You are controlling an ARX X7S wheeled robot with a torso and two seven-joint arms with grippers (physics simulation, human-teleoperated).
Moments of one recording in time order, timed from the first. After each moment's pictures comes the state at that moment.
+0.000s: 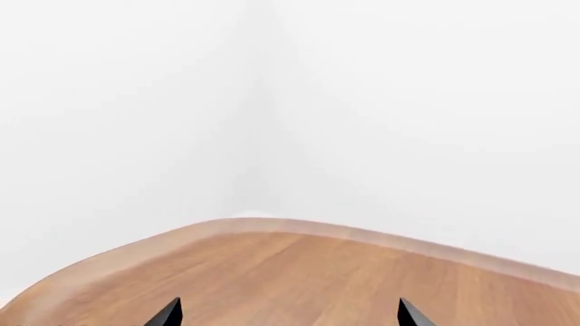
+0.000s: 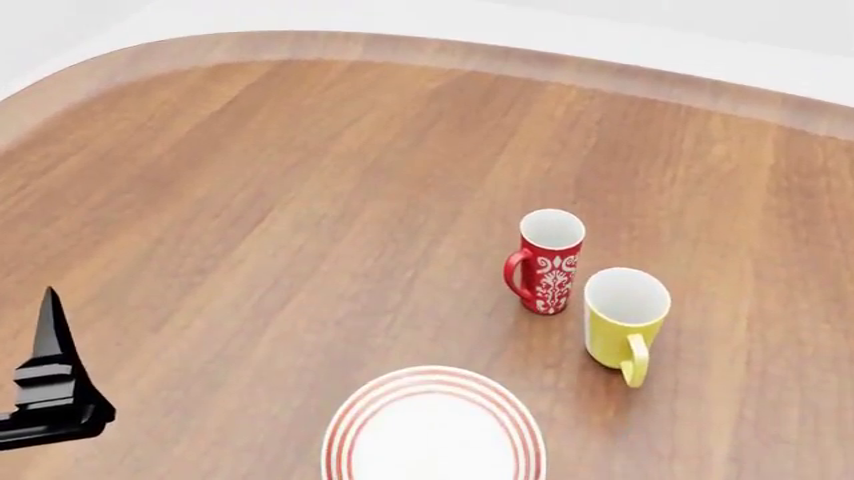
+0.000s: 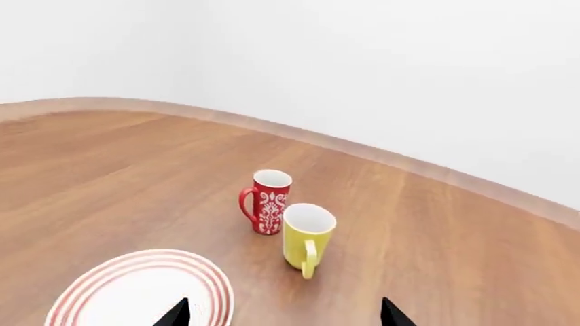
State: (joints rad) left arm -0.13 -0.23 -0.01 0.59 -0.31 -0.47 -0.33; right arm -0.35 0.50 0.24 -0.85 0.48 0.56 0.13
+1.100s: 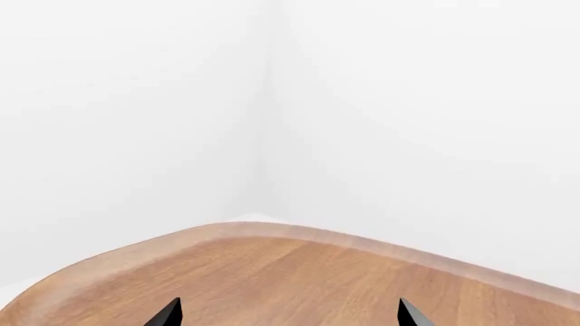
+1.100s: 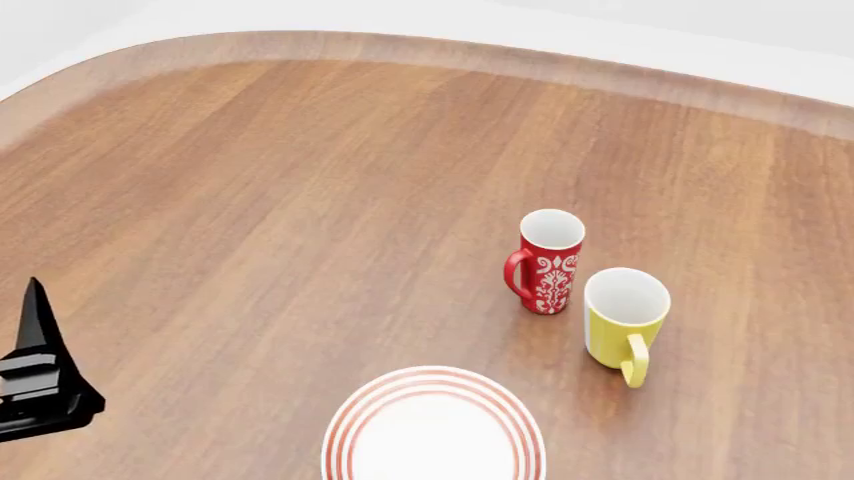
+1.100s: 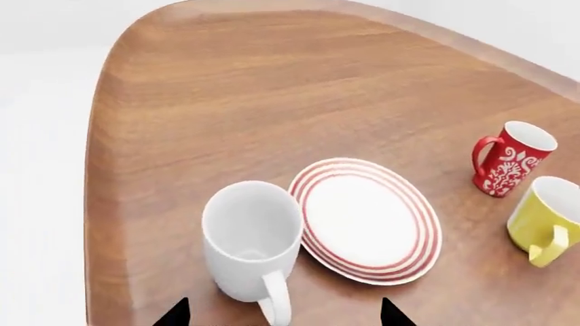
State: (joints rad) left arm -0.14 -0.24 -0.01 0.63 -0.36 -0.49 -0.39; right arm -0.31 1.01 -0.04 -0.91 0.84 0.58 0.04
